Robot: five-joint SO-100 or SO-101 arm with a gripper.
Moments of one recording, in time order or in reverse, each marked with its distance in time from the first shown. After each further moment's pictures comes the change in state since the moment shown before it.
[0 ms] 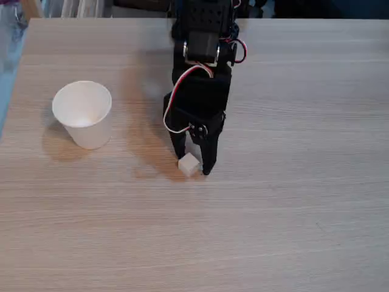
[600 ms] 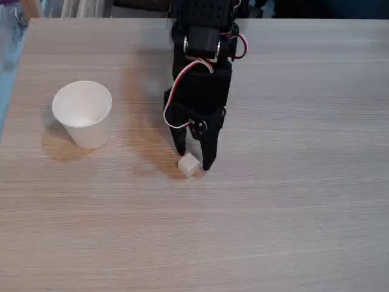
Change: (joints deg) arm 0.1 2.2 1.7 2.0 1.4
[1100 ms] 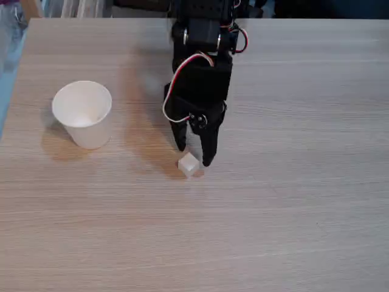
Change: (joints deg) arm -0.1 3.3 0.1 2.2 1.2
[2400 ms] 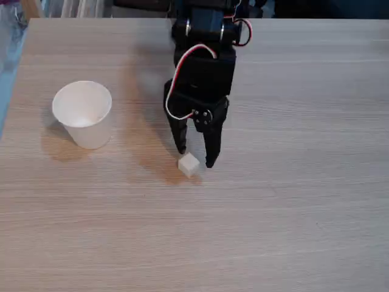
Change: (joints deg) arm -0.4 2.0 -3.3 0.9 -4.6
